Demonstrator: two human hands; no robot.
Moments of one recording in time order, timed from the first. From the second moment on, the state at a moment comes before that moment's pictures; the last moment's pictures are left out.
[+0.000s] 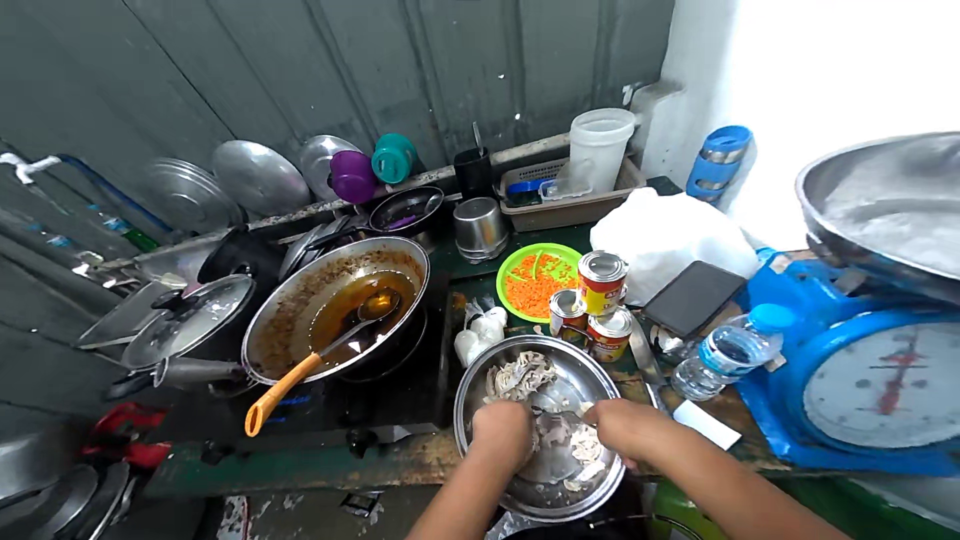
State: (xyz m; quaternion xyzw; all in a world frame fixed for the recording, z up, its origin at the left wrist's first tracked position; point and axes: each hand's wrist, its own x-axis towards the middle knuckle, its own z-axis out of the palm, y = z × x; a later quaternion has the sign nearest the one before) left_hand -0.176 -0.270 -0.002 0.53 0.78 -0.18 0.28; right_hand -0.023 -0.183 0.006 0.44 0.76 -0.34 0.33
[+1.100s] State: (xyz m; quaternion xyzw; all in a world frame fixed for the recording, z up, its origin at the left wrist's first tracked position) left_hand -0.192 -0.272 -0.013 0.51 0.79 -0.21 0.27; right_hand -0.005 -0.232 -0.015 0.33 0.88 -0.21 0.27
